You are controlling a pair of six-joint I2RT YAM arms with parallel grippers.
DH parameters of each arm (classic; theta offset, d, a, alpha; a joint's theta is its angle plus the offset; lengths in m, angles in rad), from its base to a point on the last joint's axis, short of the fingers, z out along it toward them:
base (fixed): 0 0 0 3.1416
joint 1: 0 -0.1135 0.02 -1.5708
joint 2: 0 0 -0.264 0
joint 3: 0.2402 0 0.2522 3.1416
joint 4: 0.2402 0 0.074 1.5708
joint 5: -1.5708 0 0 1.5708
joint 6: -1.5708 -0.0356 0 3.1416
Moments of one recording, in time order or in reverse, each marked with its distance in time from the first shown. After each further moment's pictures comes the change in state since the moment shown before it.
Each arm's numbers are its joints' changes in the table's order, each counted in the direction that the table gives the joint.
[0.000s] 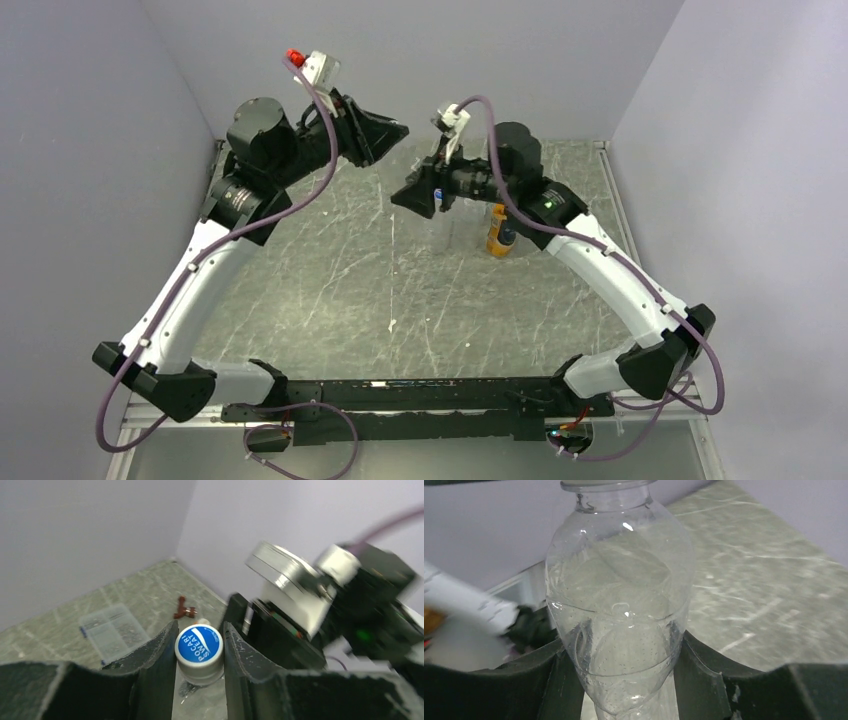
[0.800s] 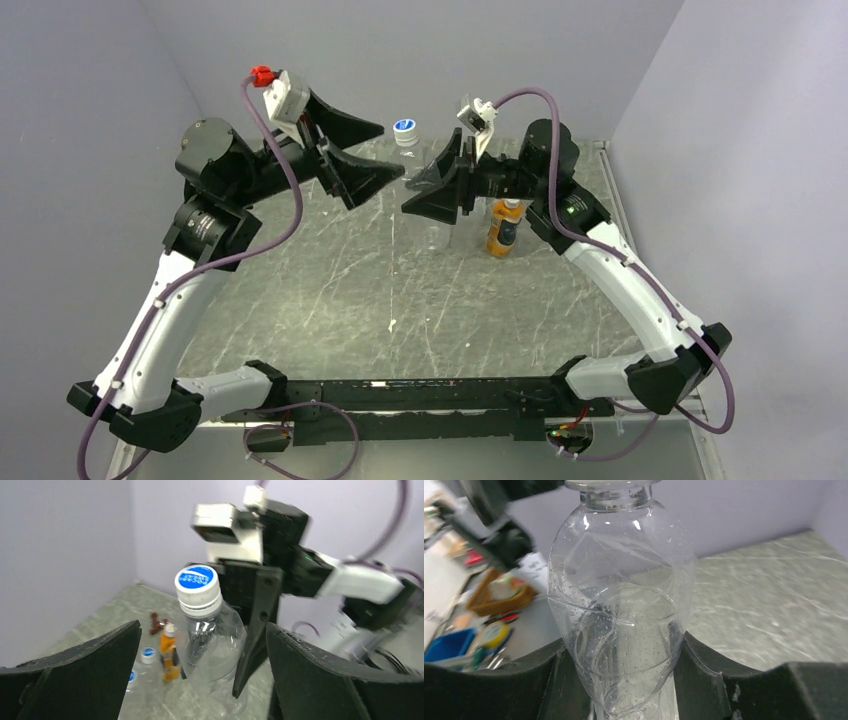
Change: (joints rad) left arm -0.038 0.158 -0.094 -0.121 -0.440 -0.061; right arm 0.122 0.081 -0.083 -0.279 0.610 -0.207
